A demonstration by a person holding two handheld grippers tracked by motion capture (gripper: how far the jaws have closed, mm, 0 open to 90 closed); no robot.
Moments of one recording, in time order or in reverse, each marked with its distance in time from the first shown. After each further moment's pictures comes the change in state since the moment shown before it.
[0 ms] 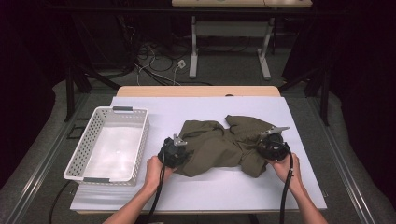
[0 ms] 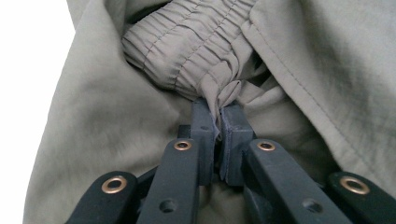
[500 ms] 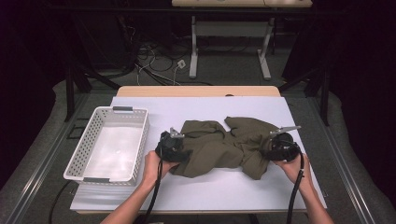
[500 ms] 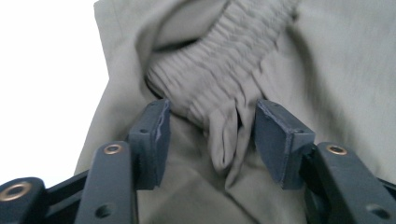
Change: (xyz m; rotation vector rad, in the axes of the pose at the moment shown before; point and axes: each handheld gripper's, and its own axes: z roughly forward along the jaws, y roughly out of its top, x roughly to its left) left arm 0.011 0.020 -0.015 -0.037 -0.010 -0.089; right arm -0.019 -0.003 -0.021 -0.004 0.022 0.027
